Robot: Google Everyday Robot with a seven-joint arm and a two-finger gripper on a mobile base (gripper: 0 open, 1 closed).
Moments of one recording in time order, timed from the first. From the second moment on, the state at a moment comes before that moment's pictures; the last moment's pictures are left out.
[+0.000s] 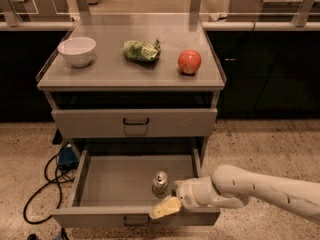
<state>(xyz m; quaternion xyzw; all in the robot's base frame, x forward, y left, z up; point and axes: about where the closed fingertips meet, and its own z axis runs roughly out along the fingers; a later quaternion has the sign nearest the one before) 0.476 -0.029 0.471 -0.35 0.83 0.36 0.25</state>
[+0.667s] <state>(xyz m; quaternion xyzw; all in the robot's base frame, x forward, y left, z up) 0.456 0.015 0.463 -0.31 0.85 0.34 0.26</state>
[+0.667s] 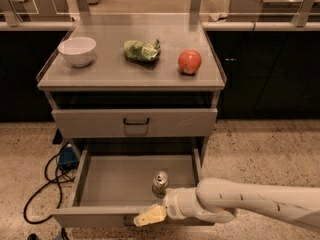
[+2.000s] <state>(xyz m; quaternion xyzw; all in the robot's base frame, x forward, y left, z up) 0.537 0.089 0.447 -0.26 0.87 0.28 0.33</state>
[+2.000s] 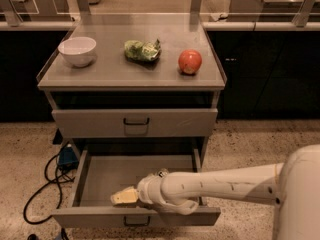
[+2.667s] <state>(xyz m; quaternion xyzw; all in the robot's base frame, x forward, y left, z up) 0.547 0.083 0.447 -0.25 0.87 0.26 0.34</state>
